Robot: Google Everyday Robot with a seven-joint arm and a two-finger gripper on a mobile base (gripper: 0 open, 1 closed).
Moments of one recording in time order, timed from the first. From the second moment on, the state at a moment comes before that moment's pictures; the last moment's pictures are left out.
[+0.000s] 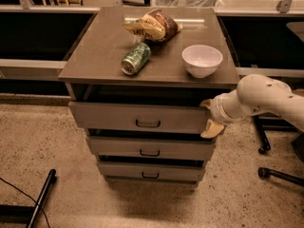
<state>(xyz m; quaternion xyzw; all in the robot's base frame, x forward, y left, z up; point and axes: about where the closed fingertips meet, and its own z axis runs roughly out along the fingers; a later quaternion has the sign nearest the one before) 0.620 -0.201 0.659 -0.68 0.67 -0.02 0.28</state>
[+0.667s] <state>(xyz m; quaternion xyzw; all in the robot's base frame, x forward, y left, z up) 0.620 -0.201 0.659 -0.68 0.67 -0.02 0.28</state>
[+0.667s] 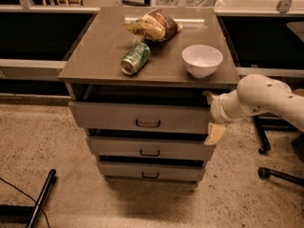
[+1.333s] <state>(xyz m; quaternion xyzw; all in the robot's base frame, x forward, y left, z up) 0.621 -0.192 0.660 -0.69 0.69 -0.01 0.23</state>
